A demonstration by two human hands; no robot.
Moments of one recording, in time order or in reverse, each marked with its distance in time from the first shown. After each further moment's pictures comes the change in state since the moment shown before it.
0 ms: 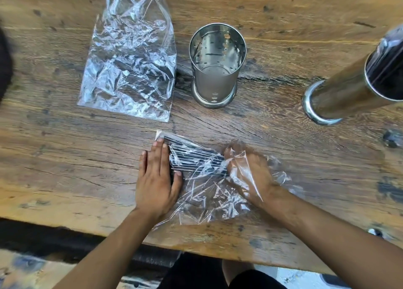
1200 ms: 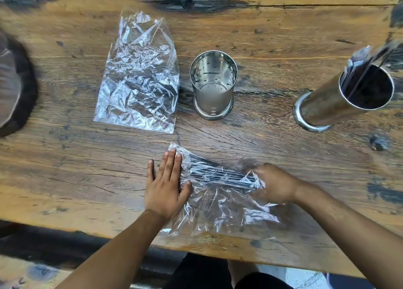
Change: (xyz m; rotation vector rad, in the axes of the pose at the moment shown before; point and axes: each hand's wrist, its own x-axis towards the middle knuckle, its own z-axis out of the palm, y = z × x) left_hand 0.002 -0.001 -0.001 0.124 -0.087 0.028; right_hand -0.020 0.029 -0.038 -0.077 -0.362 -0.006
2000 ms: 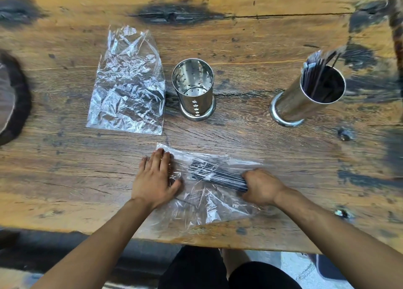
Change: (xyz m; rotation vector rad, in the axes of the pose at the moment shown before) left_hand 0.008 0.011 -0.054 0.055 -0.154 0.029; right_hand -0.020 0.012 0.033 -0.148 0.097 0.168
